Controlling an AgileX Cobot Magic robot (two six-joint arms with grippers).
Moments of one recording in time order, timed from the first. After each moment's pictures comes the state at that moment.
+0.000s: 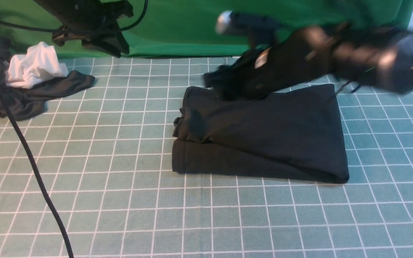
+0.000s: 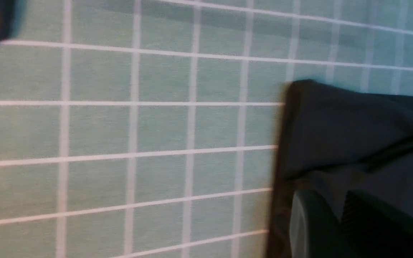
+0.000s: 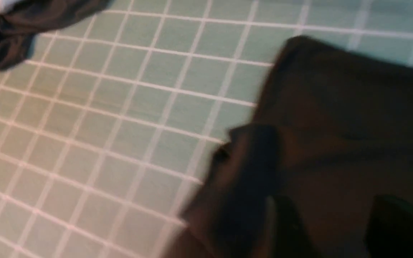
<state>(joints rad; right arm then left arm) 0.56 1.86 -1.50 0.29 0.53 0.10 0.01 2.11 -2.09 -0.46 1.22 0.00</state>
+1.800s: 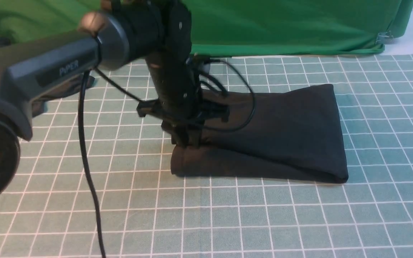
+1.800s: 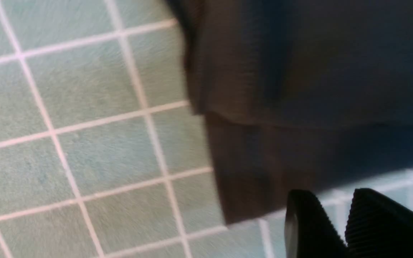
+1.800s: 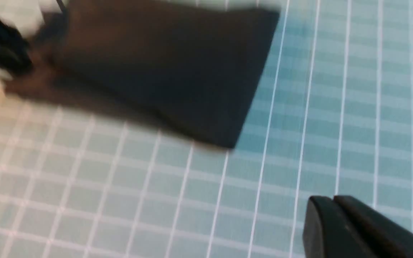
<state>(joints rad) 0.29 0.96 -1.17 0.04 1.20 0.04 -0.44 2.06 -1.64 -0.12 1.15 -0.24</state>
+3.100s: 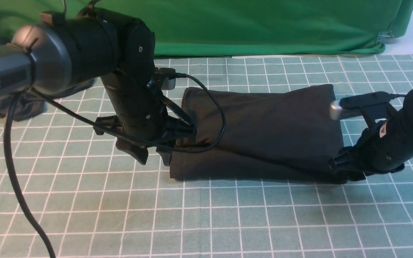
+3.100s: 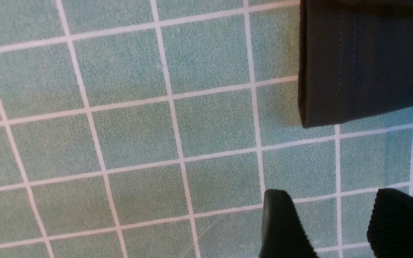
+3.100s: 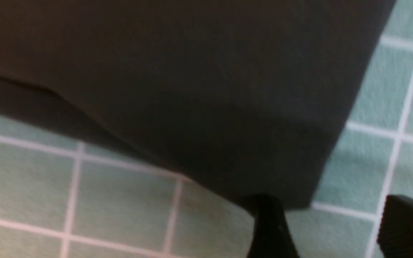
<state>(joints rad) 0.30 1.68 -0.94 0.05 0.58 0.04 -0.42 1.81 -1.38 -0.02 1.10 -0.31</state>
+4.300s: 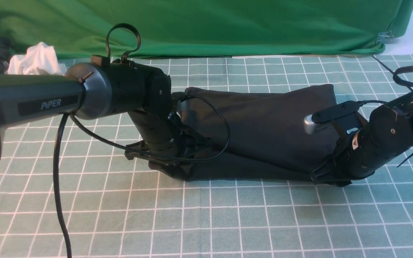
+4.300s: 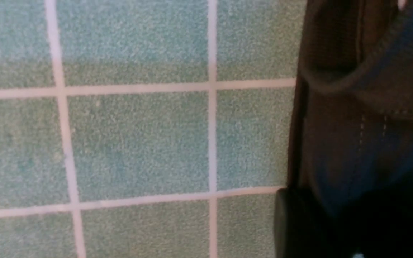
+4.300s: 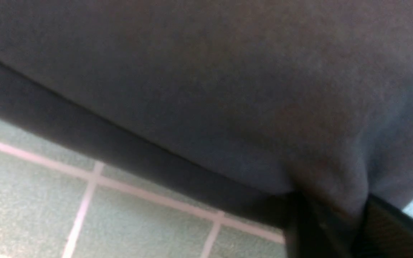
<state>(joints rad) 0.37 1.80 -0.95 -0.04 0.49 0.04 -0.42 1.98 -1.30 -0.12 0.77 -0.36</state>
